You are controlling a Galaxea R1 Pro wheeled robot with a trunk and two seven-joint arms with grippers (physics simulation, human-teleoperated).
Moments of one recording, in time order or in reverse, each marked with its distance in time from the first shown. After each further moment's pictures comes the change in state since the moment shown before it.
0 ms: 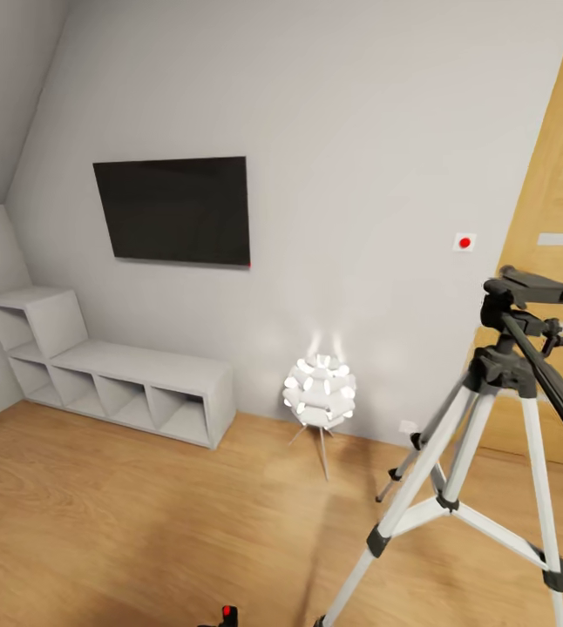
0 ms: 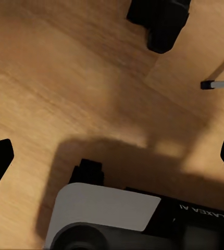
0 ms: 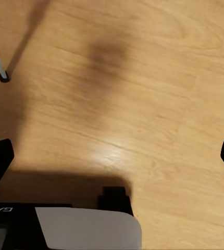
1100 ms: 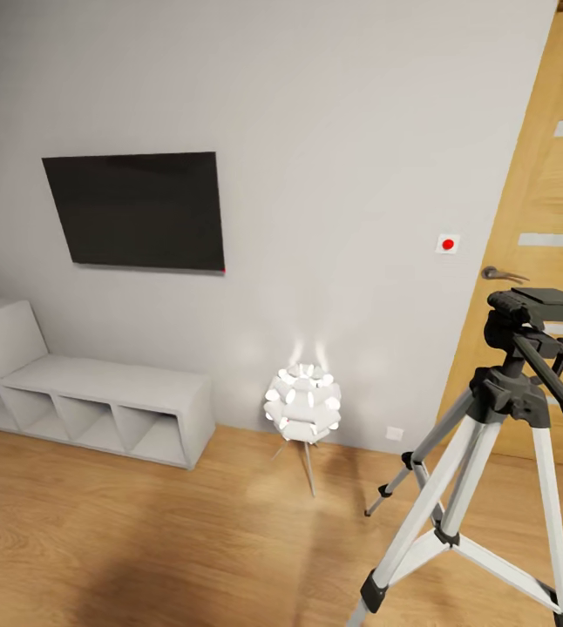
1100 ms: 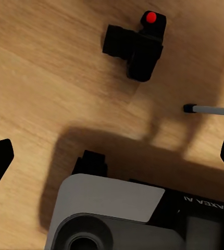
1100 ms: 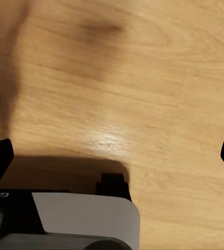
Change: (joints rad) left arm 0.000 0.001 -0.001 0.029 -0.001 0.000 0.001; right arm 0.000 -0.003 0.002 0.044 -0.001 -0.001 -0.006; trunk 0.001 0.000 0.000
